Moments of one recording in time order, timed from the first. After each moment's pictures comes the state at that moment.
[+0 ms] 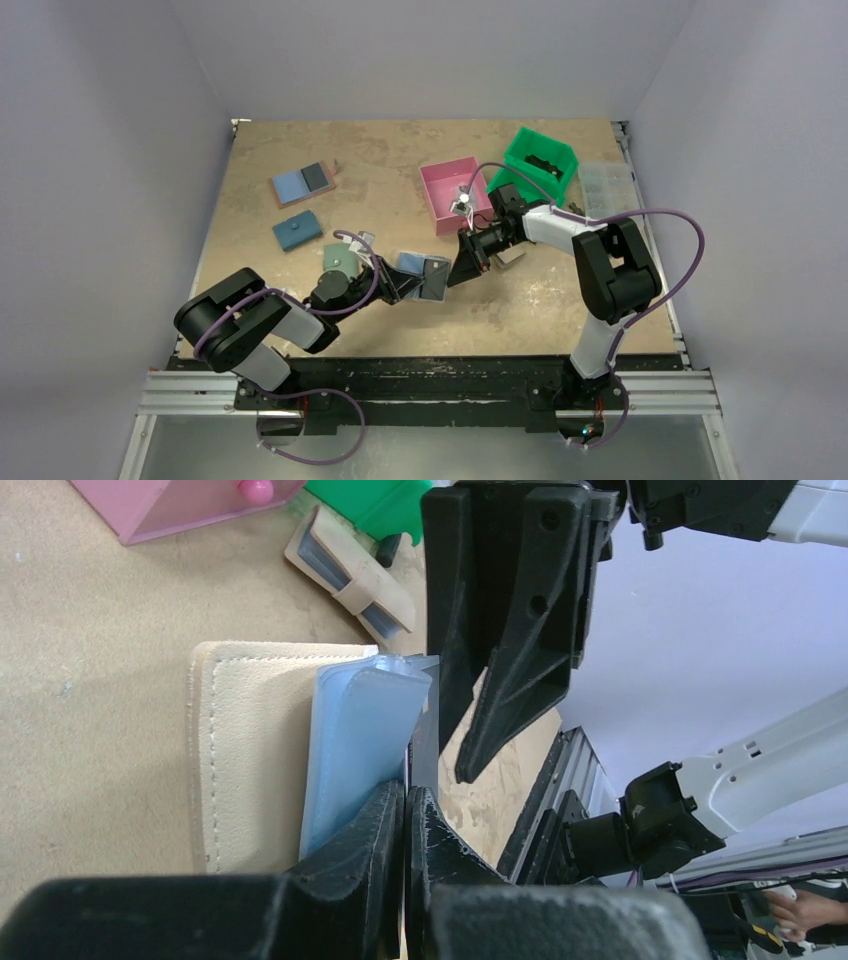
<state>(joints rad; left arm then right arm) -0.72 1.54 0.17 1.34 0.23 -0.86 0.39 1.81 1.07 -0.55 -1.21 -0.28</state>
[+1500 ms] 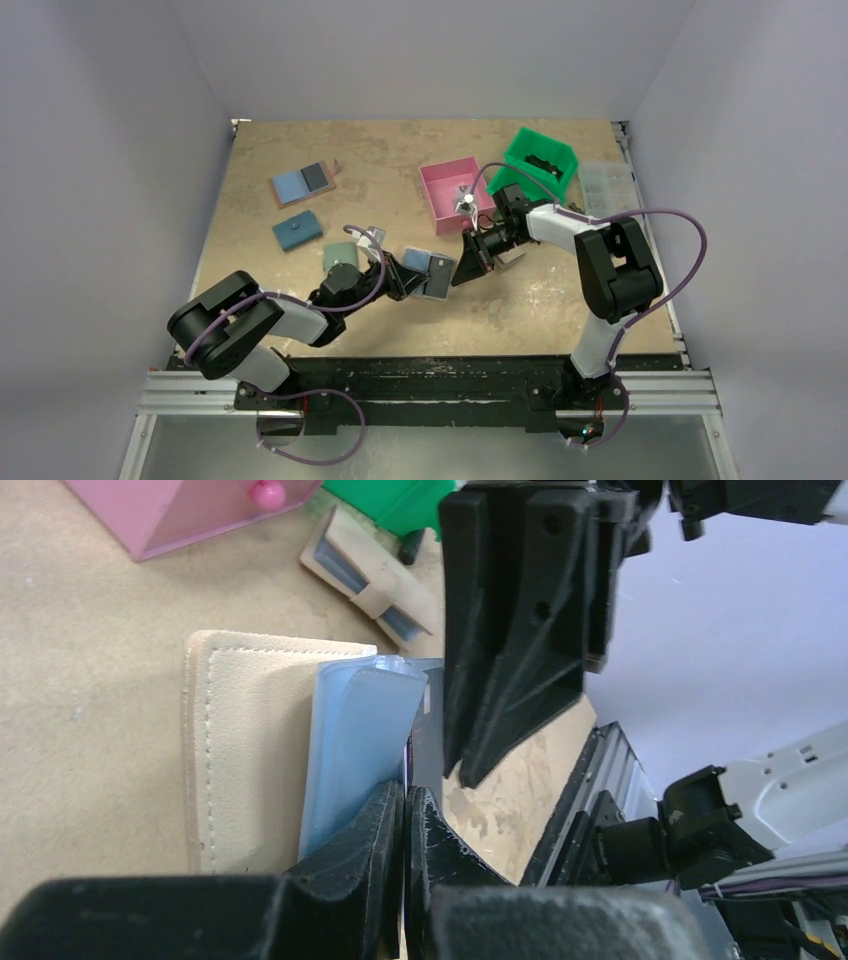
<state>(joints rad) -0.75 1.50 0.25 1.18 0.19 -0.80 0.37 1.81 1.07 -0.59 -1.19 -0.32</state>
